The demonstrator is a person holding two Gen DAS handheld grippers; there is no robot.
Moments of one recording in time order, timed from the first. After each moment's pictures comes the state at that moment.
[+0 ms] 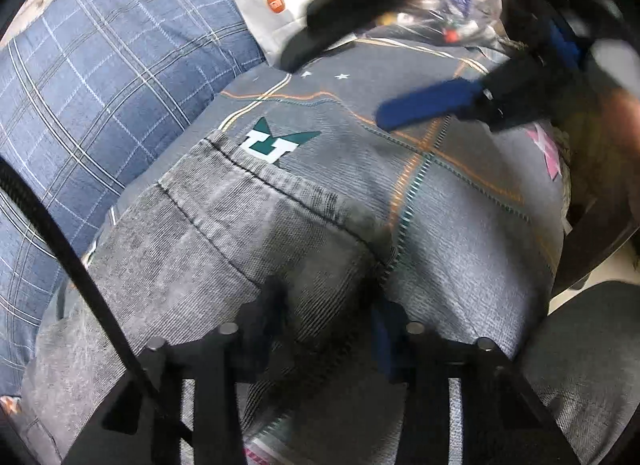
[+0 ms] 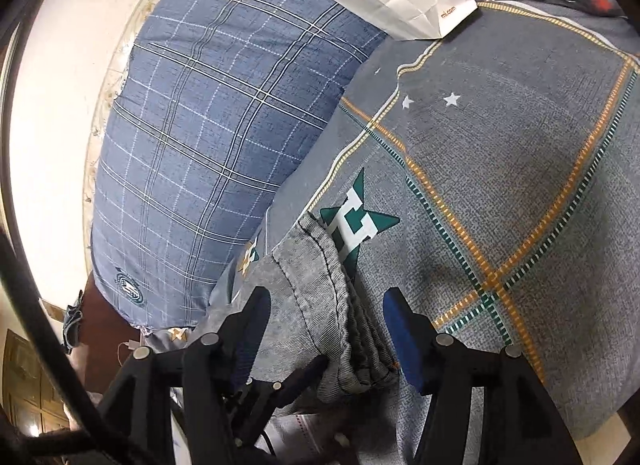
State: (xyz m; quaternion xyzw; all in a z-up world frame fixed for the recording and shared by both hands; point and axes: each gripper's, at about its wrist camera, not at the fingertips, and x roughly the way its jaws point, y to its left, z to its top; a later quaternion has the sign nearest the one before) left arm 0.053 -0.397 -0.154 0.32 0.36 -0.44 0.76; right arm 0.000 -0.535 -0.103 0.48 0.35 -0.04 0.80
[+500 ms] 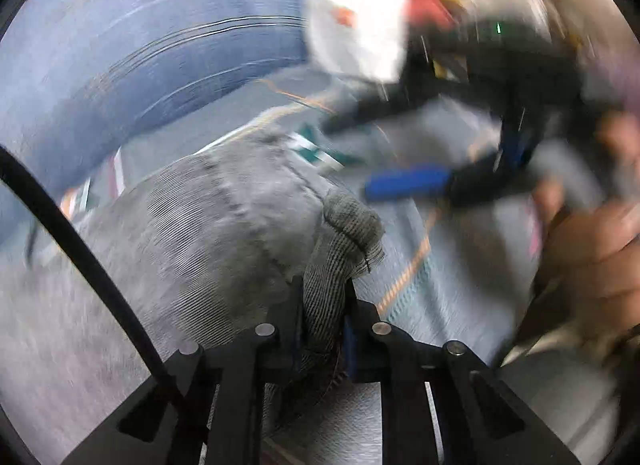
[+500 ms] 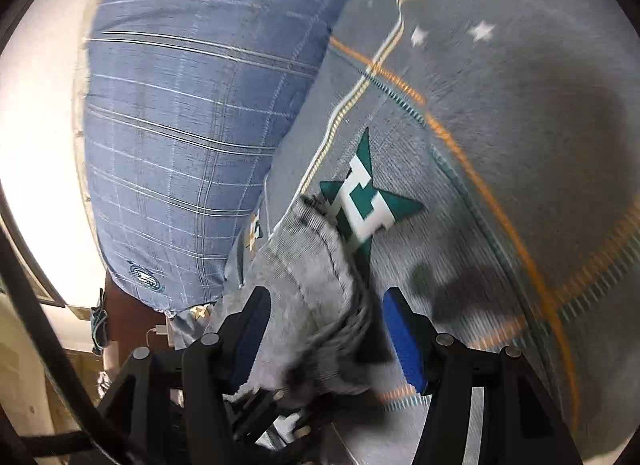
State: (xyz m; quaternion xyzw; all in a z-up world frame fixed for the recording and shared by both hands) left arm 0.099 -0.360 -0.131 0.14 0.44 -0.44 0.78; right arm 0.064 -0.555 -0.144 0.55 0.43 0.03 0.72
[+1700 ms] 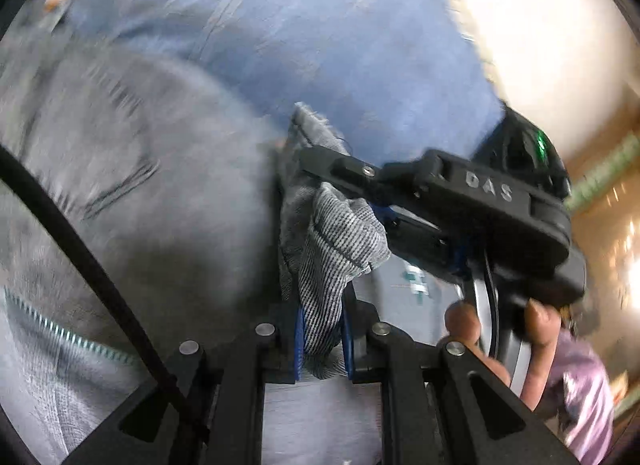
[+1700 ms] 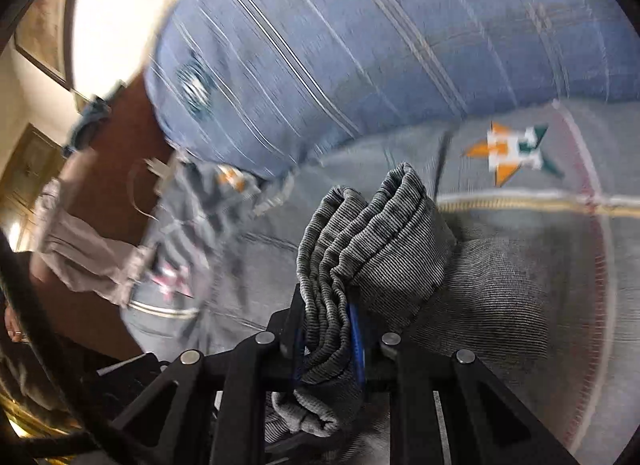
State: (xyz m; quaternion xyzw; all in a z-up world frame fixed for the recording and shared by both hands) left arm 0.144 -0.055 -0.137 -0.27 0.46 -0.30 0.79; right arm 0.202 -0.239 -0.091 0.27 0.48 0.22 0.81
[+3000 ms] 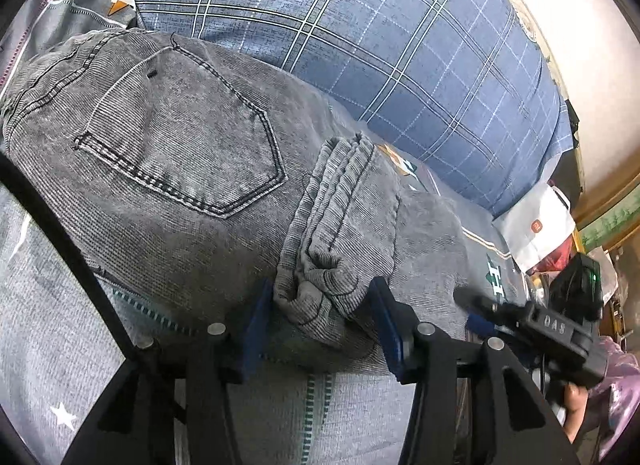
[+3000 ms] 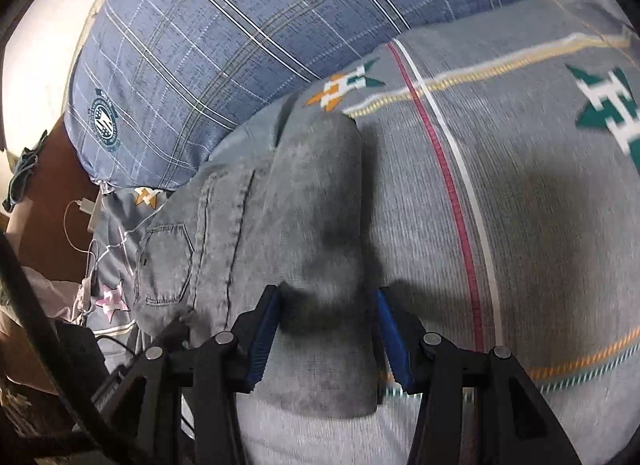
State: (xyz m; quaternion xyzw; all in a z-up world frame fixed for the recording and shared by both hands) left arm 0.169 -0.029 -0.154 -0.21 0.48 -0.19 0.83; right arm 0.108 -0.305 -0.140 0.32 0.50 0.07 0.80
